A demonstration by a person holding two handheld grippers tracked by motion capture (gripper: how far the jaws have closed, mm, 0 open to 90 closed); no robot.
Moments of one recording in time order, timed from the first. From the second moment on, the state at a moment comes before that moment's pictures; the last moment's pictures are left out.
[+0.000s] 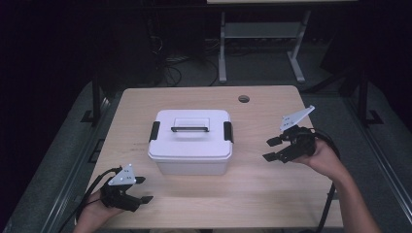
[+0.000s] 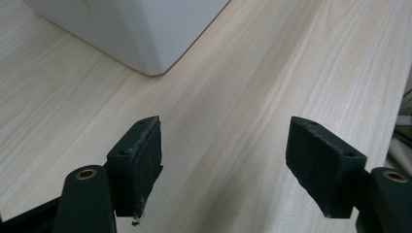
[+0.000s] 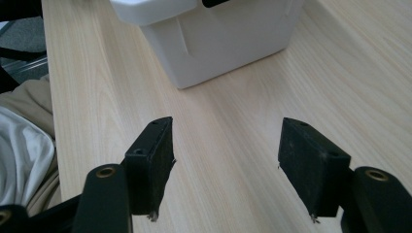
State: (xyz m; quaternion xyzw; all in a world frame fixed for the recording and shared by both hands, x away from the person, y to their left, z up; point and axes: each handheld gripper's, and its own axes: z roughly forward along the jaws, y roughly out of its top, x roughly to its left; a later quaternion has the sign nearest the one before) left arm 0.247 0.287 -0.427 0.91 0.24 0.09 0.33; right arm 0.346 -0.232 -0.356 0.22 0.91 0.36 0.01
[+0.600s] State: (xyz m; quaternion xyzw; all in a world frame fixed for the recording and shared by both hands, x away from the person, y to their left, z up) left arm 0.246 0.285 -0.428 0.91 0.24 0.09 0.33; right arm 0.333 -0.250 -0.377 0.24 0.90 0.35 0.01
